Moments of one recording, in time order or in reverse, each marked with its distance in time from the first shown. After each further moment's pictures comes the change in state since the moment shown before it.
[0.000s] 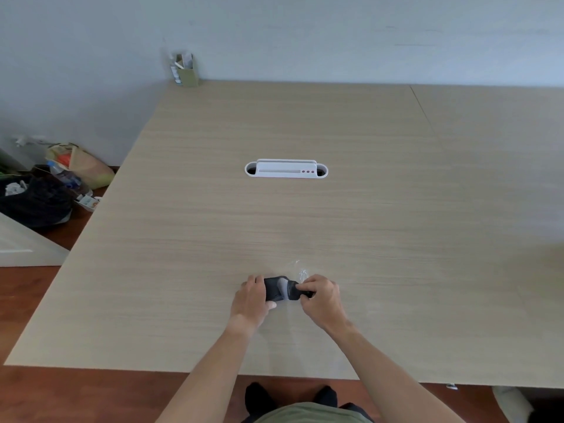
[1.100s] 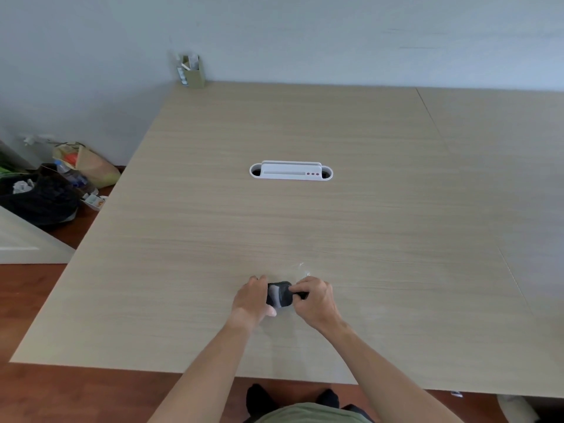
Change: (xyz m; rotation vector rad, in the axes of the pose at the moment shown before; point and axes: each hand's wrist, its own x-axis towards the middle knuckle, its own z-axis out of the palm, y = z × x) left_hand 0.012 -0.004 -0.012 -0.026 -0.152 -0.042; right_hand 0.006 -0.014 0.014 0.018 -0.001 -0.080
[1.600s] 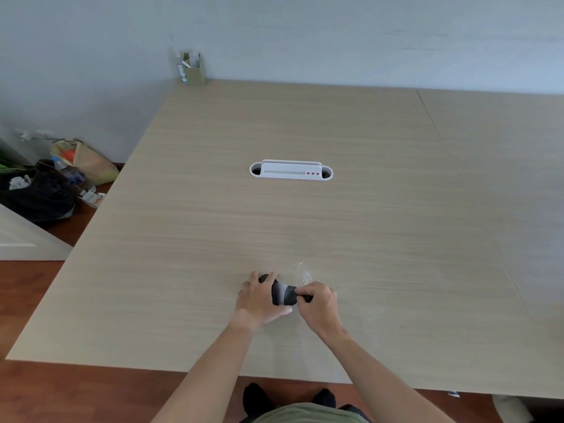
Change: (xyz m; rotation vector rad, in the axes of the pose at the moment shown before) left_hand -0.009 0.008 0.009 -0.035 0.015 0.019; right_hand -0.012 0.002 -0.001 0.010 0.014 0.135
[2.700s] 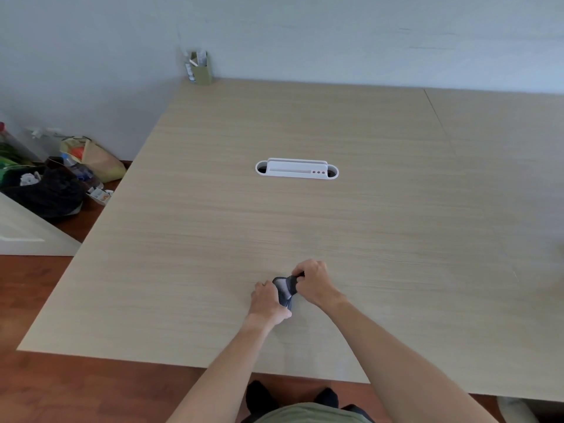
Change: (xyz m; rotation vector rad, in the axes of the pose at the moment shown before) left_hand -0.012 0.018 0.003 -0.240 -0.026 -0.210; right_hand 0.048 -0.030 -0.007 -0.106 -0.301 0.052
